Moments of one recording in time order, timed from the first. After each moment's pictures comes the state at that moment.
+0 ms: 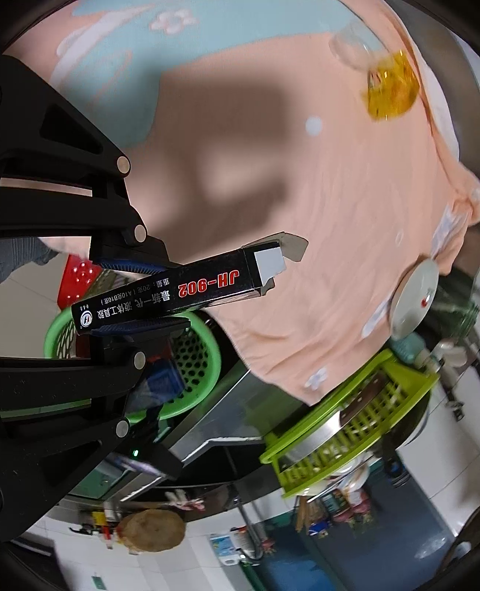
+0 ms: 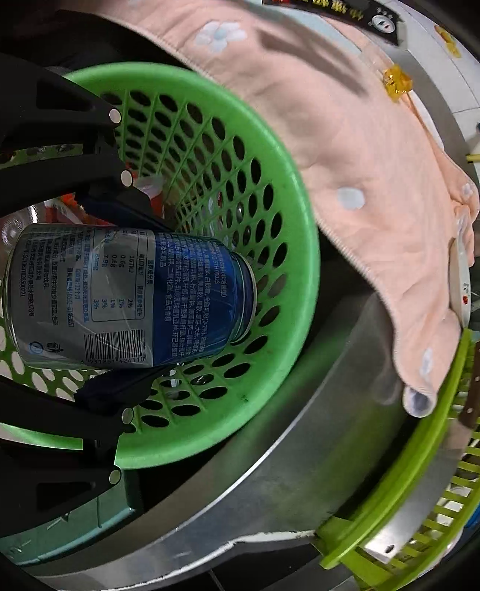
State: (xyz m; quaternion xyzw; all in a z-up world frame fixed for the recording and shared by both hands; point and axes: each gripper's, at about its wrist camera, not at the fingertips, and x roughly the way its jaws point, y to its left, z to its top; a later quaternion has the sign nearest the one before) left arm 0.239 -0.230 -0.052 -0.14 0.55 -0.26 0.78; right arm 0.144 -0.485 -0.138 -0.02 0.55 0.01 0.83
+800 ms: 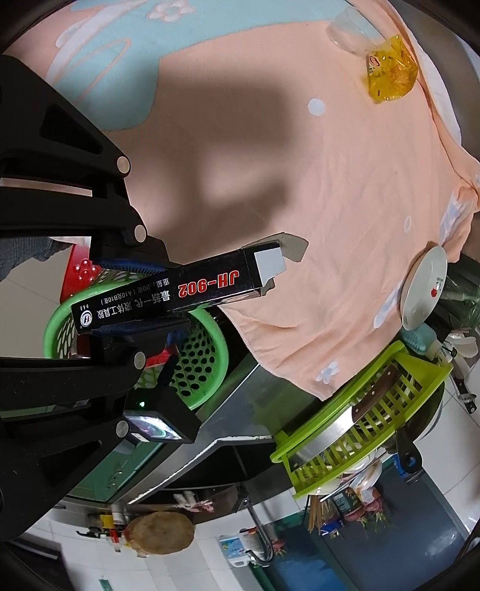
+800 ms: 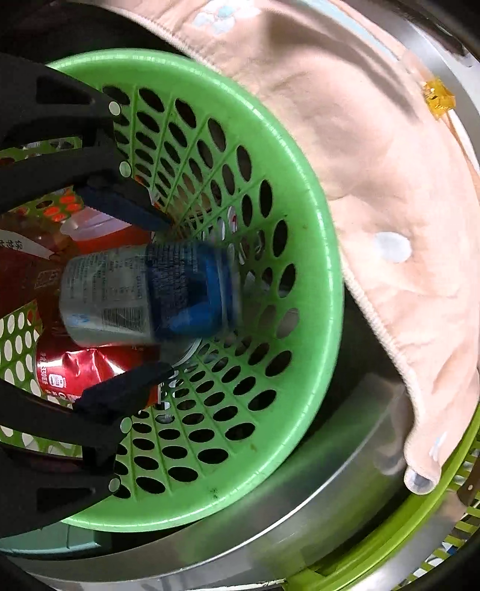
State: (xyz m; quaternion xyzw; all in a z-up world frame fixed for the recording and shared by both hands) left arm 0.237 -0.244 -0.055 -0.13 0.55 -0.27 0.78; right arm 0.202 -0.438 -0.165 -0.05 0.58 0.04 0.81
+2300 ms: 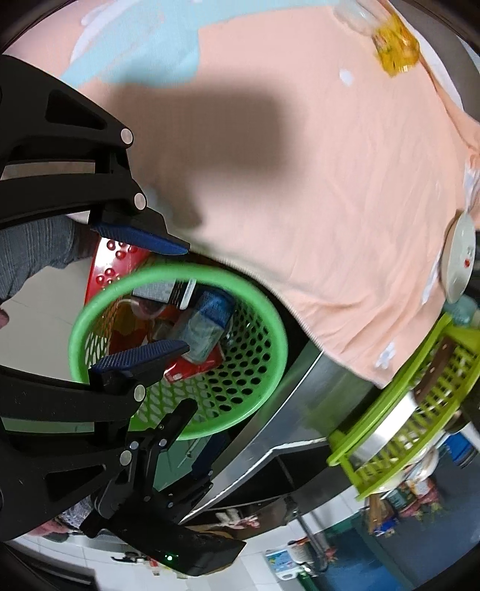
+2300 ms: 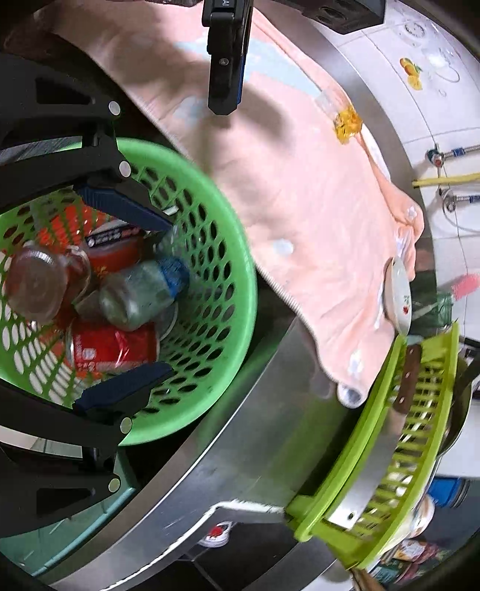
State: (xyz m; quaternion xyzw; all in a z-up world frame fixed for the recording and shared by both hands) left arm 0.196 -0.280 -0.078 -0.06 0.57 -0.27 0.77; right arm 0.127 -0.470 -0.060 0.01 0.47 0.03 0.88
